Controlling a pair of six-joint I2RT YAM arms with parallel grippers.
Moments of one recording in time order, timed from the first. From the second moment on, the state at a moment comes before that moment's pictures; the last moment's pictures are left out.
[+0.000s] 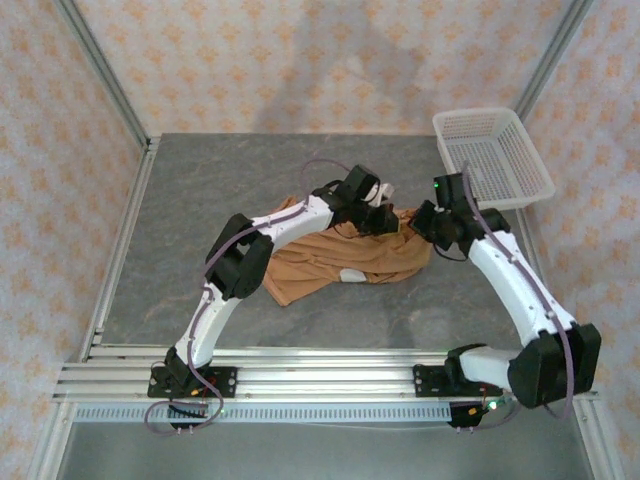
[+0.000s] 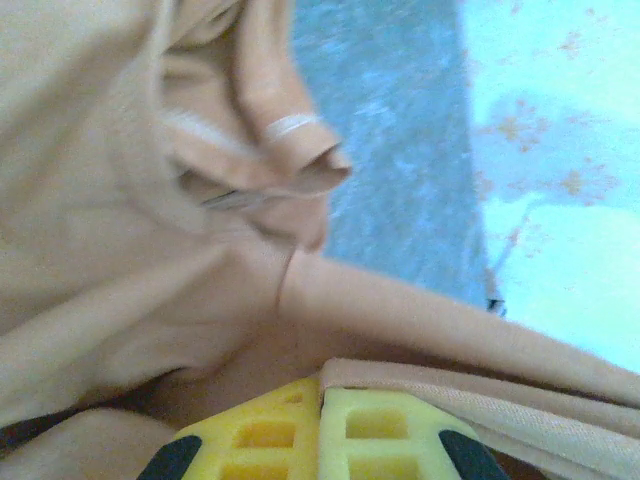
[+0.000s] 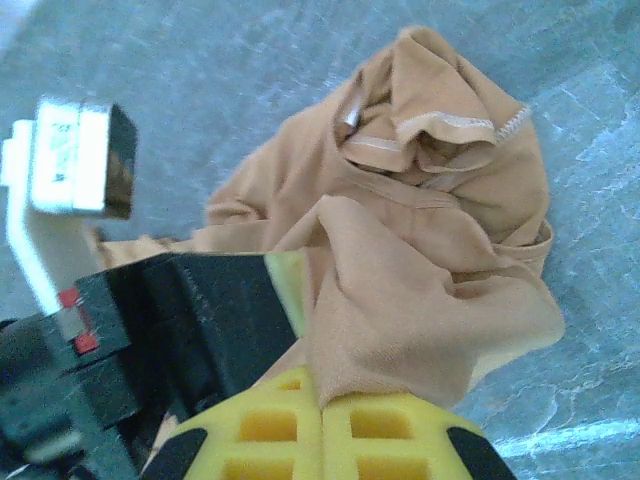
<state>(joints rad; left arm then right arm) -0.69 2.30 1.89 -0.37 0.60 -0.76 0.21 1.20 1.10 -0.81 -0.11 0.80</state>
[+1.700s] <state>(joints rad) -0.28 1.73 1.08 -0.69 0.10 -0.53 0.06 1.34 1.09 -0.66 -0.31 0.84</state>
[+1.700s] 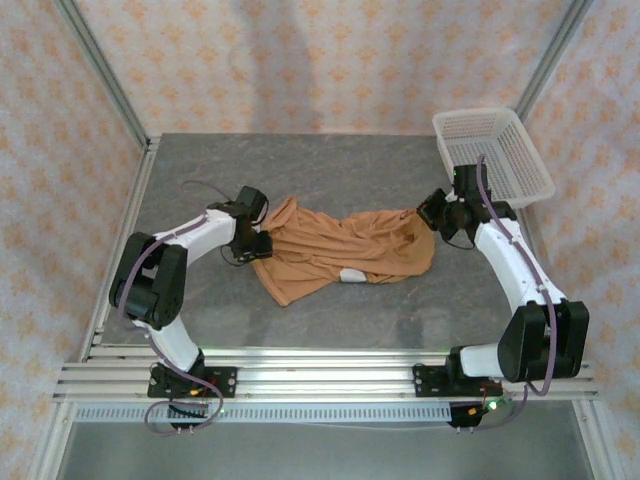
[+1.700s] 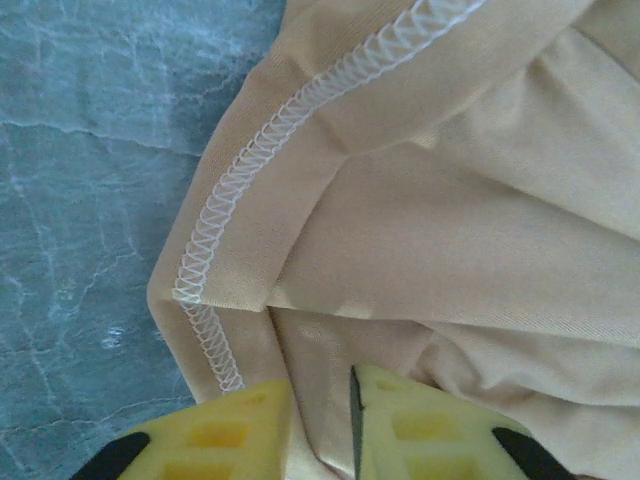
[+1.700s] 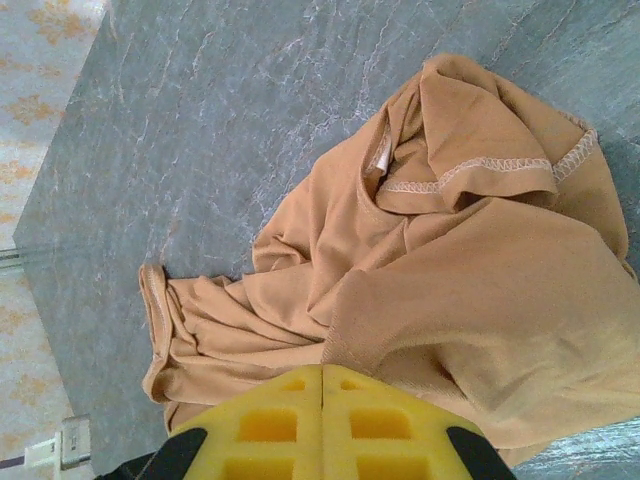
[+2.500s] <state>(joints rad) -0.28 1.74 1.05 -0.69 0.07 -0.59 0.06 1.37 1.10 -0.66 -0.31 0.84</state>
